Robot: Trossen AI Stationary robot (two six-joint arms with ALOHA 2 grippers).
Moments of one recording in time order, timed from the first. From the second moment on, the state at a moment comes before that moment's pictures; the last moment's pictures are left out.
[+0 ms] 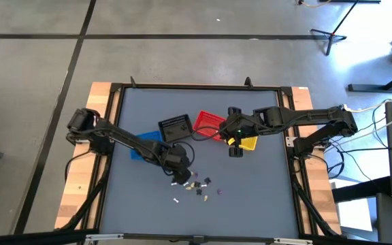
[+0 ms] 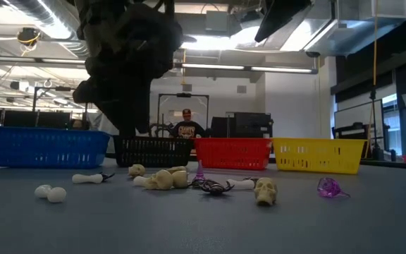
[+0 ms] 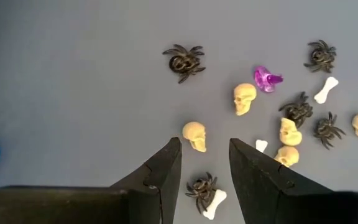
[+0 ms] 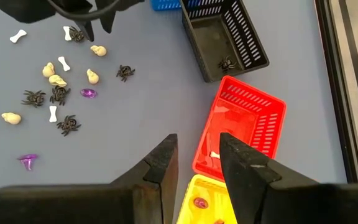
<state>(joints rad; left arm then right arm) -0.26 1.73 1.11 -0.58 -0.11 -1.10 0.08 1.47 1.44 -0.91 0.16 -0.06</state>
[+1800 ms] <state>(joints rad) -0.29 1.89 1.11 -0.51 -0.17 -1.12 0.08 1.47 1.44 -0.91 0.16 -0.06</state>
